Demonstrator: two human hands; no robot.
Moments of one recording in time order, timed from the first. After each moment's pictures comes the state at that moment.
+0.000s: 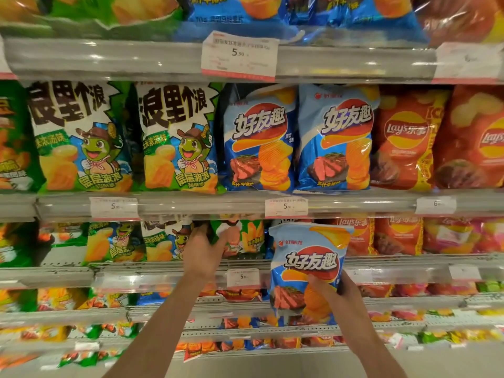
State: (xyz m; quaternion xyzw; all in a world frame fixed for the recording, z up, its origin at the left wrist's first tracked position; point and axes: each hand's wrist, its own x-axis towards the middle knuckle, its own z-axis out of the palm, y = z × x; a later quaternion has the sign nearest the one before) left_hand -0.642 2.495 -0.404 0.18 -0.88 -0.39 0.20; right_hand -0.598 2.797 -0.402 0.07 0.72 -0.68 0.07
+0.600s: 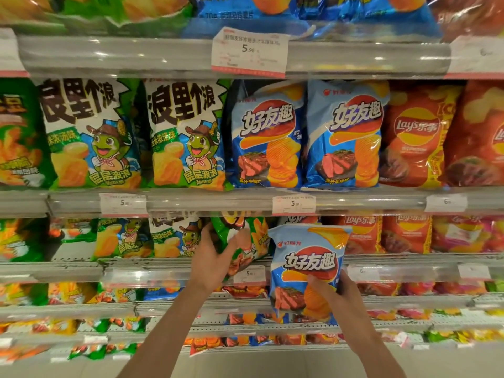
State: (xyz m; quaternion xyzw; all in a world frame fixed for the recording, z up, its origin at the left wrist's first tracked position) left_hand -0.611 2.502 -0.402 0.15 -0.84 -0.50 0.16; right_hand -0.594 2.787 -0.407 0.07 0.72 -0.69 0.09
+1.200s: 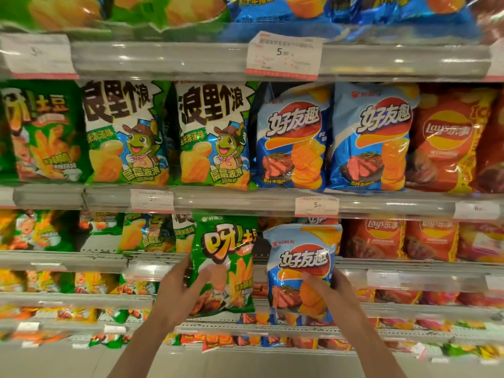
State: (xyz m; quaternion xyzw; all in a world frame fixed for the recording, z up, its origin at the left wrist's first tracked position) left_hand -0.516 2.428 -0.408 0.13 -0.85 -0.50 0.14; right_hand -0.604 2.746 -0.411 0.05 0.72 -0.67 0.14
